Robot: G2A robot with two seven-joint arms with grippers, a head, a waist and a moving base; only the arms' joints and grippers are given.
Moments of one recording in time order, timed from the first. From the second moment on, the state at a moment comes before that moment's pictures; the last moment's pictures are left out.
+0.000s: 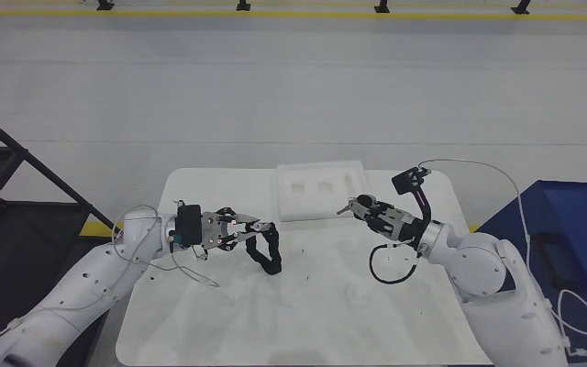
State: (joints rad) left arm 0.86 -0.76 -0.72 -1.31 1.62 -0.69 1.13; right arm -1.28 -1.06 1.35 -1.87 -0.40 -0.23 0.76
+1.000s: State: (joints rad) left arm 0.73 -0.96 -0.56 -1.34 1.36 -0.58 0.59; right arm -1.44 -1.08 1.21 -2.28 -0.76 0.15 0.59
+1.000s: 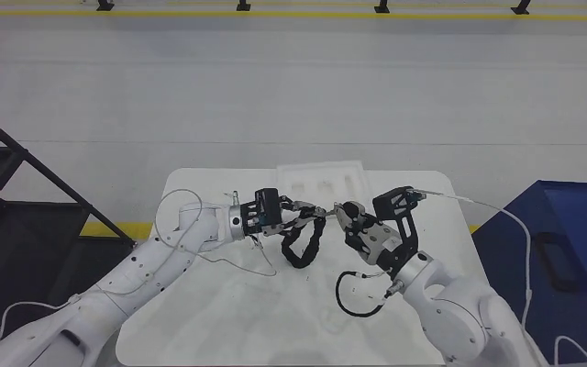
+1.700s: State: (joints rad) left arm 0.79 -0.97 -0.62 -1.39 1.35 -0.52 0.51; right arm -1.48 -1.09 1.17 -2.33 -0.89 0.28 0.59
